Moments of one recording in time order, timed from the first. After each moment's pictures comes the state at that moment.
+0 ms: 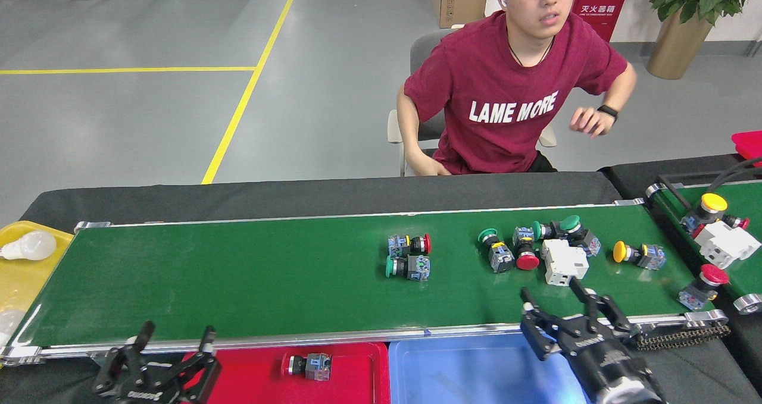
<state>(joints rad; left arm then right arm) 0.16 0.00 0.10 -1.76 -1.53 -0.32 -0.03 0.19 -0.39 0.19 -1.72 1.02 0.16 -0.09</state>
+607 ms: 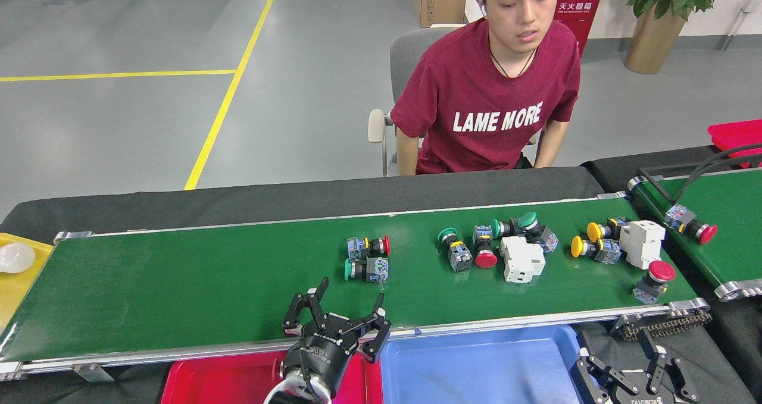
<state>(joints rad) -0.10 -0.14 -0.31 -1.53 -1.76 0.03 -0.20 0.23 -0.36 0.17 -1.75 1.02 0.17 -0.16</state>
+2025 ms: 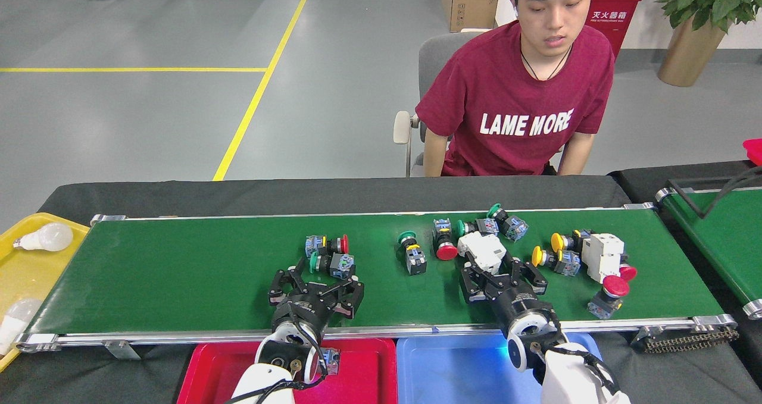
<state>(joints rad) -0.30 -0.13 -0.18 -1.22 -1.68 0.04 -0.21 -0.31 -0.19 0.50 -1.27 1.02 0.05 -0.02</state>
